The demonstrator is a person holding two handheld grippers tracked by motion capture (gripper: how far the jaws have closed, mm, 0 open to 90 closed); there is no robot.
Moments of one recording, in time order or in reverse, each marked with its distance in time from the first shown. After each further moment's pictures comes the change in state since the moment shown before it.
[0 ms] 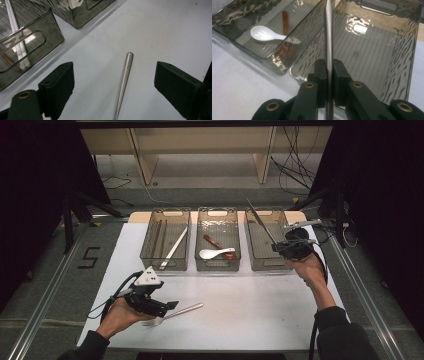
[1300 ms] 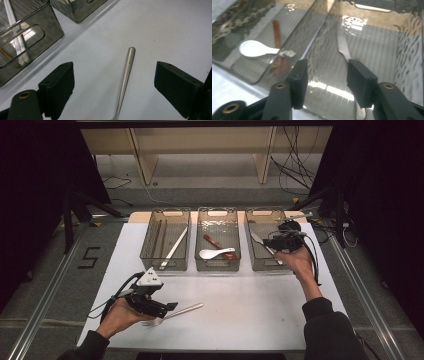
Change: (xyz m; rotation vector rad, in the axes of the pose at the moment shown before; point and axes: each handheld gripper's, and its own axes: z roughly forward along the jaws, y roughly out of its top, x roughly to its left) left arm 0.001 -0.002 0.005 0.043 0.006 0.003; right arm 0.000 0.017 0.024 0.008 -0.015 0.098
